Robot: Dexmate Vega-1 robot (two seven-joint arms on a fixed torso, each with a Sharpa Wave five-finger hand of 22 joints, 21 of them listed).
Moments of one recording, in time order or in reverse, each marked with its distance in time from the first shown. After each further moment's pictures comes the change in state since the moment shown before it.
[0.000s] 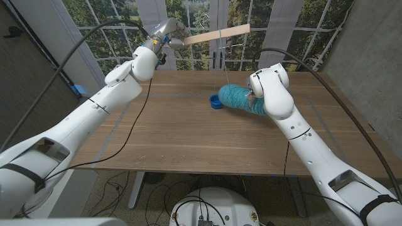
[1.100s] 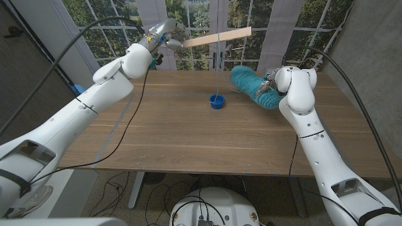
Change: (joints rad) left arm 0.024 0.071 -0.037 -0.081 -0.087 0.000 -0.123; left_hand 0.000 0.000 0.000 0.000 0.001 0.007 0.001 -0.018 0.000 0.000 0.000 -0.009 0.011 0.000 0.000 -0.017 0.039 -0.009 -0.001 0.008 0.000; right arm -0.053 -0.054 0.126 0.024 0.332 -0.295 -0.355; right_hand 0.000 0.000 -0.010 -0.001 -0.002 0.032 0.014 0.003 0.024 0.050 0.021 0.005 0.000 0.032 0.014 0.047 0.060 0.009 -0.002 0.008 0.000
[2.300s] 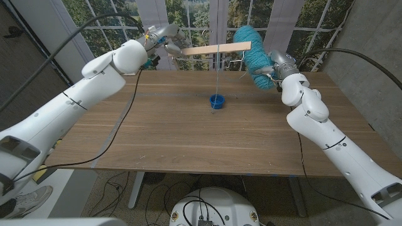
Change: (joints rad) left arm -0.038 0.098 0.020 -0.070 -0.011 0.047 -0.190; left_hand 0.000 0.000 0.000 0.000 0.000 0.002 0.002 -0.003 0.000 0.000 0.000 -0.012 0.007 0.000 0.000 -0.018 0.048 -0.018 0.000 0.008 0.000; right arm -0.022 -0.324 -0.136 -0.079 0.758 -0.229 -0.977; right_hand 0.009 -0.009 -0.018 0.015 -0.015 0.016 0.002 -0.019 0.004 -0.004 -0.011 -0.010 0.007 -0.006 -0.006 -0.014 0.015 -0.019 0.000 0.000 0.000
